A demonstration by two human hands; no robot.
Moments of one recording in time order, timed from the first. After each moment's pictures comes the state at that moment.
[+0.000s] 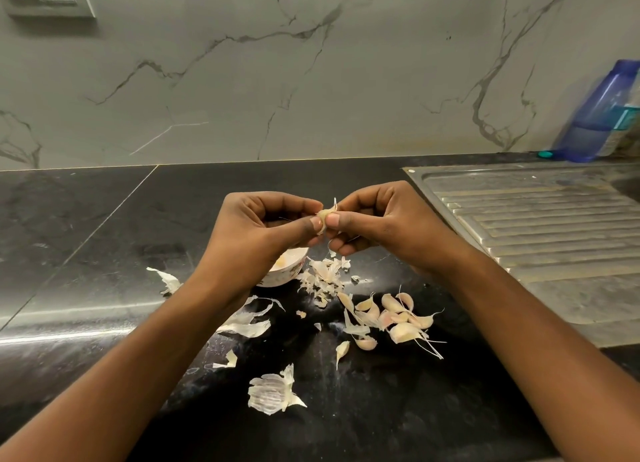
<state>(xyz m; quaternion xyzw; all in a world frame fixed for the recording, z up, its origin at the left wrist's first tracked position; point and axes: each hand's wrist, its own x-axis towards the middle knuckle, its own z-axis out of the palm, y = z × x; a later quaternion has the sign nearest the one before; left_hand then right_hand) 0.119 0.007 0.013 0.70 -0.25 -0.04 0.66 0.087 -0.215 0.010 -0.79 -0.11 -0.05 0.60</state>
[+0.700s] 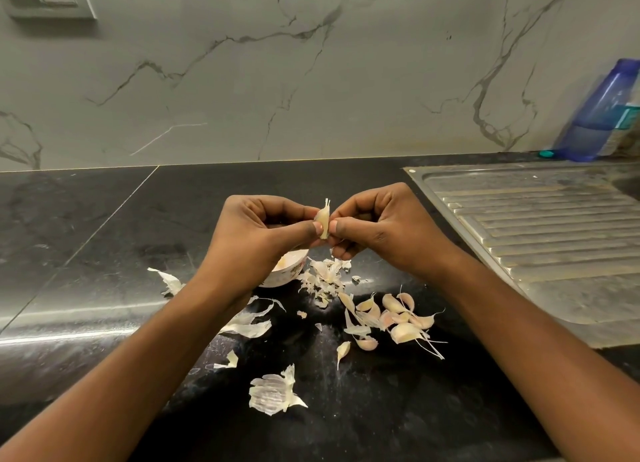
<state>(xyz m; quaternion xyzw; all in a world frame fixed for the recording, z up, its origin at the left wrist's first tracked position) 0.119 0.006 0.013 0.71 -0.24 -0.04 0.66 0.088 -0.209 0.004 -0.81 -0.13 -0.10 0.57</state>
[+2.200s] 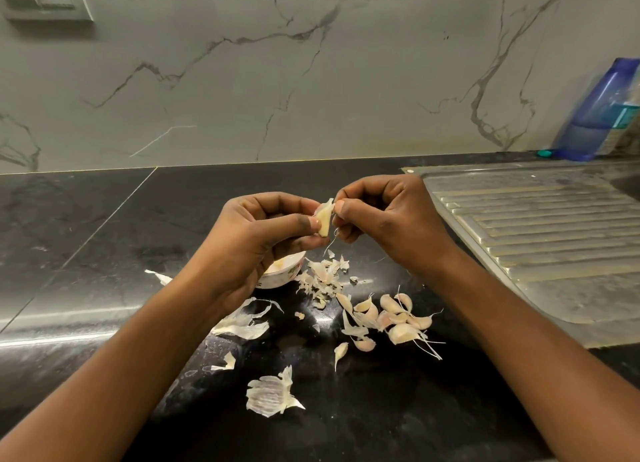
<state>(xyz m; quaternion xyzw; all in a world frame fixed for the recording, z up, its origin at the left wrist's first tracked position) 0.116 0.006 0.023 0.60 -0.18 -0.18 0.75 0.084 -0.205 0.009 -0.79 -0.14 -0.21 0.56</state>
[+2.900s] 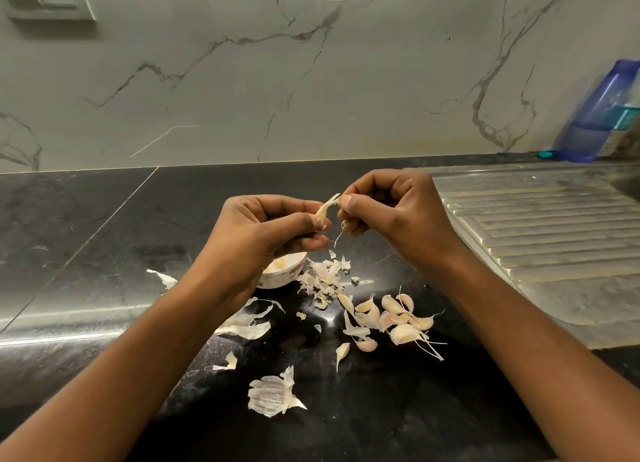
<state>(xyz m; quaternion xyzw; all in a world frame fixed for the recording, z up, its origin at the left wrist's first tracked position) 0.118 0.005 0.020 0.65 -0.20 -0.13 0.72 0.084 -0.210 0.010 -0.79 -0.13 -0.24 0.55</state>
